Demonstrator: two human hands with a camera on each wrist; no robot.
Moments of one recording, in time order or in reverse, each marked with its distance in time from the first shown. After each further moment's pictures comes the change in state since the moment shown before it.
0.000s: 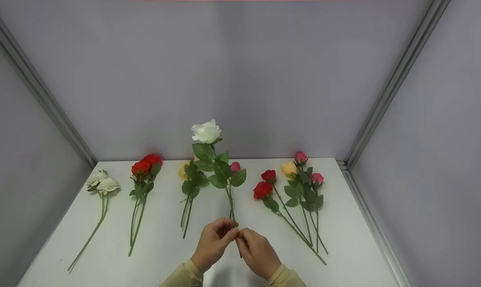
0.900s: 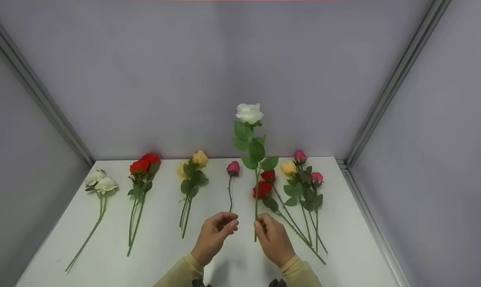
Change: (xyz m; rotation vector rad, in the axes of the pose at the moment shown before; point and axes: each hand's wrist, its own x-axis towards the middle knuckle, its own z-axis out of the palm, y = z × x) left_hand 0.020 -0.035 0.000 -0.021 -0.031 -0.099; right_hand 0.021 -0.013 -0.039 -0.022 0.177 0.189
